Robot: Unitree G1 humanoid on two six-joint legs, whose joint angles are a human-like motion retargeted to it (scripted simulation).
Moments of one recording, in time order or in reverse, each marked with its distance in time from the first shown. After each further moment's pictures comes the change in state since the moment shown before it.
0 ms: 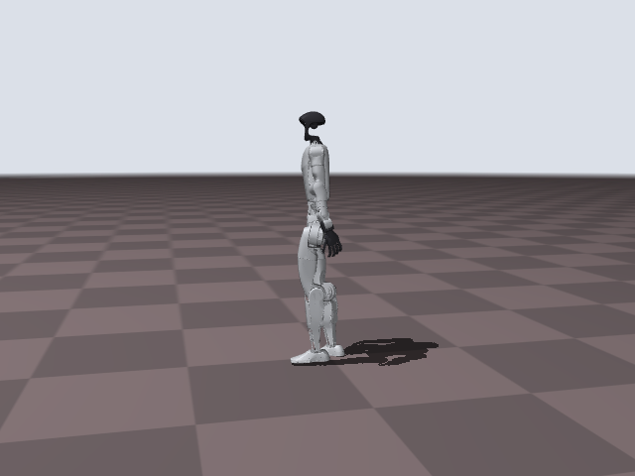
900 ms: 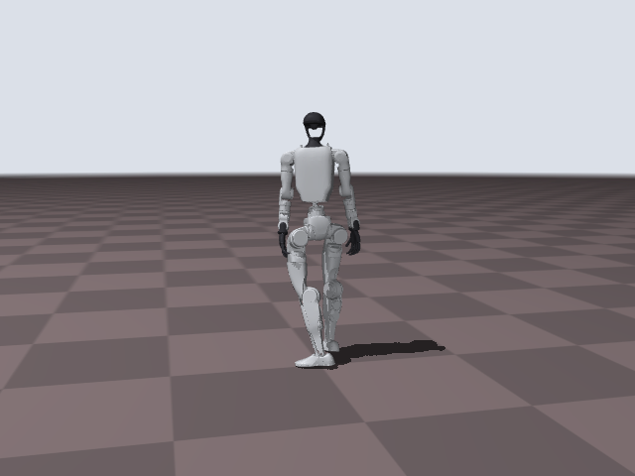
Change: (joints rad) left arm -0.046 -0.019 -0.150 0.002 0.081 -0.009 -0.018; right arm -0.197 0.023 0.154 -0.025 -0.026 0.003 0.058; waist -0.679 0.102 -0.072; left_leg 0.226 0.231 0.879 0.016 -0.188 -0.182; right_leg -0.419 0.255 0.707 0.059 0.270 0.148
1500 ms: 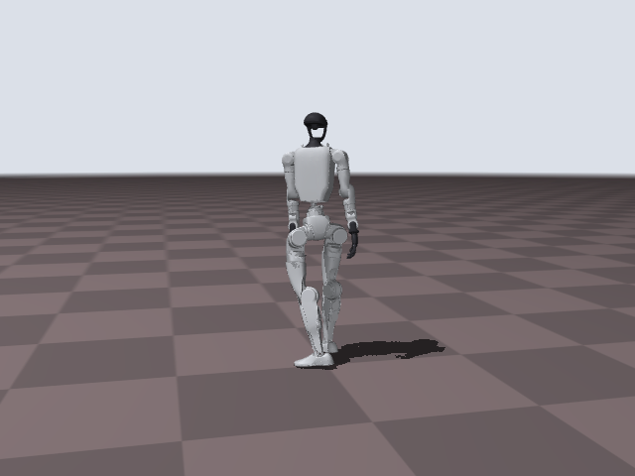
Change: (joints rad) left arm -0.112 -0.114 -0.067 -0.080 0.056 -0.048 -0.014; right arm 0.127 -0.038 -0.220 0.139 0.150 0.078 -0.078; waist -0.100 0.046 -0.007; left_leg -0.034 -0.002 0.031 0.008 0.001 -0.020; right_leg -0.024 0.039 0.026 0.000 0.000 -0.120
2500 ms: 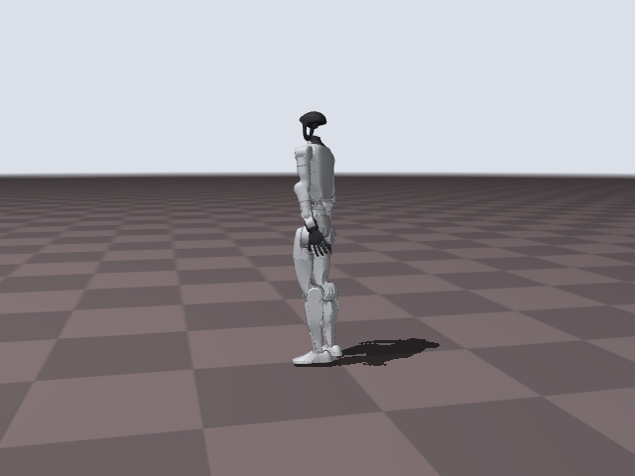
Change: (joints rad) left arm 0.141 0.078 0.040 0.144 -0.184 0.056 0.147; right arm 0.098 0.028 0.044 -0.291 -0.196 -0.122 0.001; waist 0.604 -0.132 0.029; left_leg -0.163 -0.156 -0.708 -0.035 0.136 0.161; right_leg 0.304 -0.256 -0.511 -0.039 -0.210 -0.063
